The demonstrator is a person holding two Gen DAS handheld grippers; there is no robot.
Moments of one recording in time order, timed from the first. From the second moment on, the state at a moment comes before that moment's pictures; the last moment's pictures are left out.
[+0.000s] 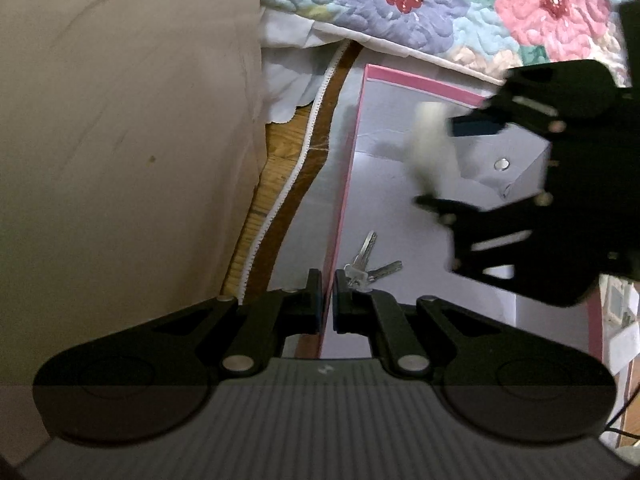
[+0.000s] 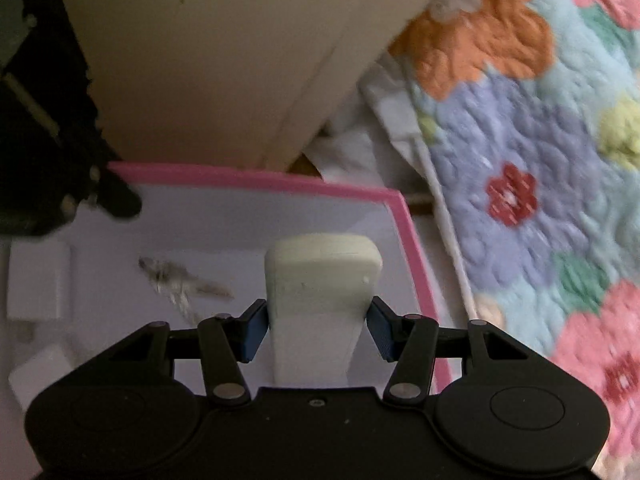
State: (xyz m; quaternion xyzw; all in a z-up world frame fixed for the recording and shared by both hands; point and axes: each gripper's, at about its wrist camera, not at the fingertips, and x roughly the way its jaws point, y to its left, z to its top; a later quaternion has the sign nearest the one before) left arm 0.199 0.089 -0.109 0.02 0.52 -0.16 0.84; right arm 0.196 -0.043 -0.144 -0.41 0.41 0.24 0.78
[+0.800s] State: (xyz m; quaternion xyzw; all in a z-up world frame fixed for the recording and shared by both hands) left arm 0.197 0.088 -0.109 0.03 0.52 -0.16 0.84; right arm 0.176 -0.055 -0.152 -0.45 0.36 0.22 0.78
